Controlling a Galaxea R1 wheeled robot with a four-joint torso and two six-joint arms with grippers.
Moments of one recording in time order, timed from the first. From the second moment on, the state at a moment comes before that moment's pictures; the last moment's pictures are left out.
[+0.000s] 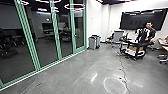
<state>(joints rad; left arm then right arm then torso) 1.36 3.06 -2.83 -0.40 0.14 0.39 -1.52 3.04 -2.72 0.07 0.03 0.02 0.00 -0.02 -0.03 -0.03</state>
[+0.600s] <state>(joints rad) 1.36 3.06 -2.83 -0.40 0.14 0.39 -1.52 3.04 -2.72 0.07 0.03 0.02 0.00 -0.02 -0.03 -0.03</state>
